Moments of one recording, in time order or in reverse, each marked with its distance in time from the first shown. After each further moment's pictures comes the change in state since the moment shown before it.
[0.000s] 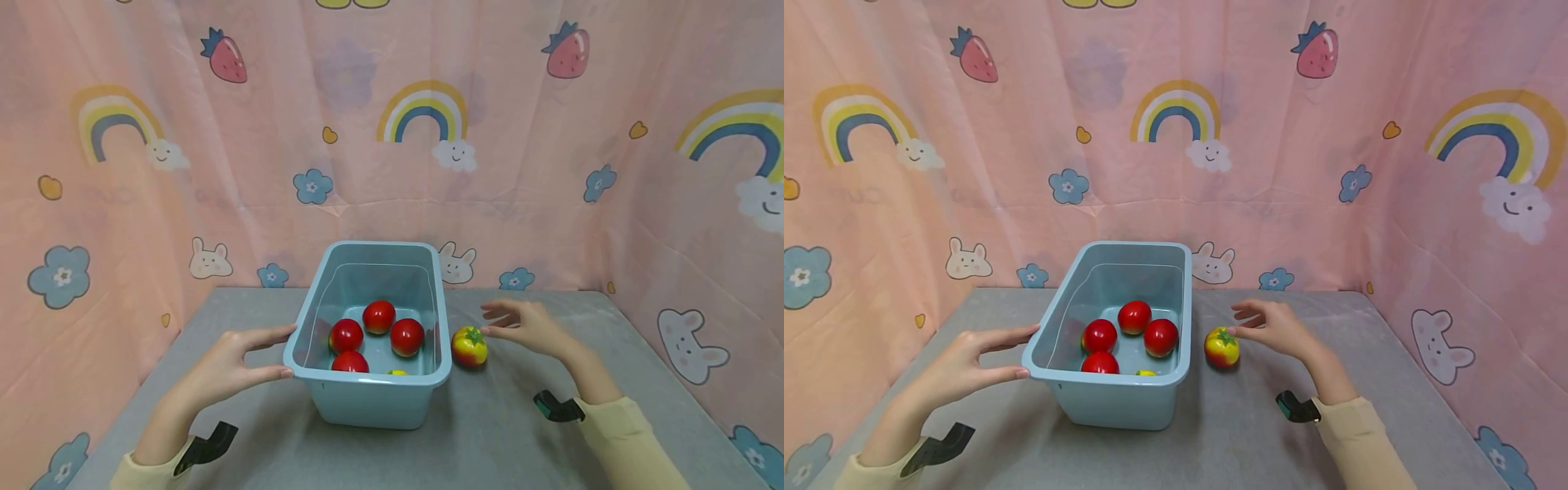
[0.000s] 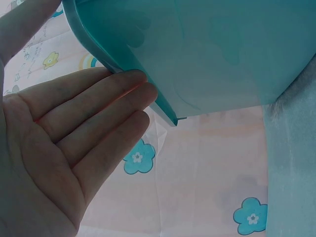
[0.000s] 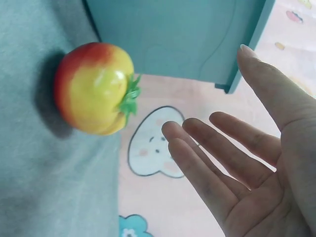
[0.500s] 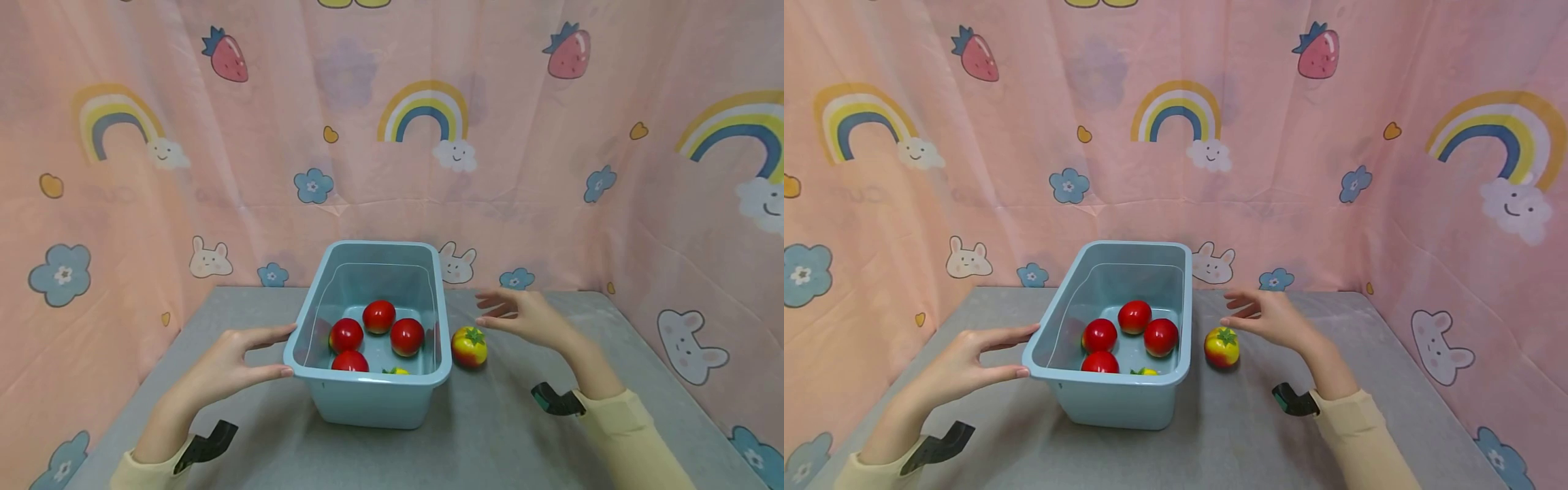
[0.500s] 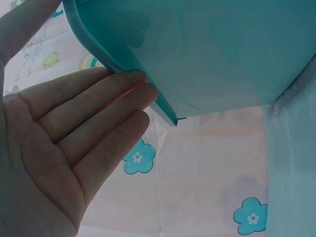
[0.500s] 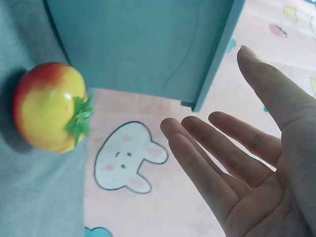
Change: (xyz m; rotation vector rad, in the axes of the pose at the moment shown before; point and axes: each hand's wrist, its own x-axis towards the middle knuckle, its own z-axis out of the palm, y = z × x) left_hand 0.000 0.000 0.000 0.008 0.005 0.009; right_hand 0.007 -0.026 -0.014 -0.013 0.006 0.010
